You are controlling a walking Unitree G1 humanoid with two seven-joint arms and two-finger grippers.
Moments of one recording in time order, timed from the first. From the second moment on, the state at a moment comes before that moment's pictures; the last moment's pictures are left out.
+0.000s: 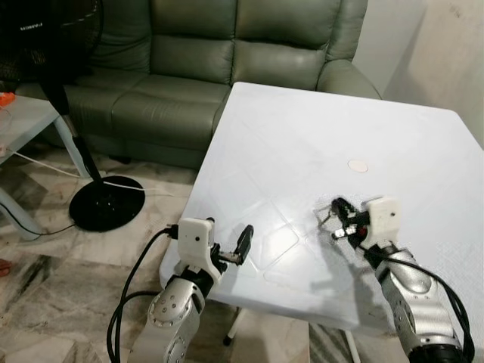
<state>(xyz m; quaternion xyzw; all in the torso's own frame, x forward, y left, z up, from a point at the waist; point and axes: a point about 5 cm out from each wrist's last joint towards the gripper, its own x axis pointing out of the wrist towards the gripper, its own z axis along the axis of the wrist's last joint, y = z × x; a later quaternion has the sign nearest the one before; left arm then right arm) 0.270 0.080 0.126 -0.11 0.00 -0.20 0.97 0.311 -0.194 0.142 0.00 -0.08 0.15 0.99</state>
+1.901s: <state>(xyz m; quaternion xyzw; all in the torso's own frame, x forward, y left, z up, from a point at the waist) 0.352 0.137 0.169 -0.12 -0.10 -0.06 0.99 0.317 -0.152 0.145 0.00 -0.08 0.06 1.00</state>
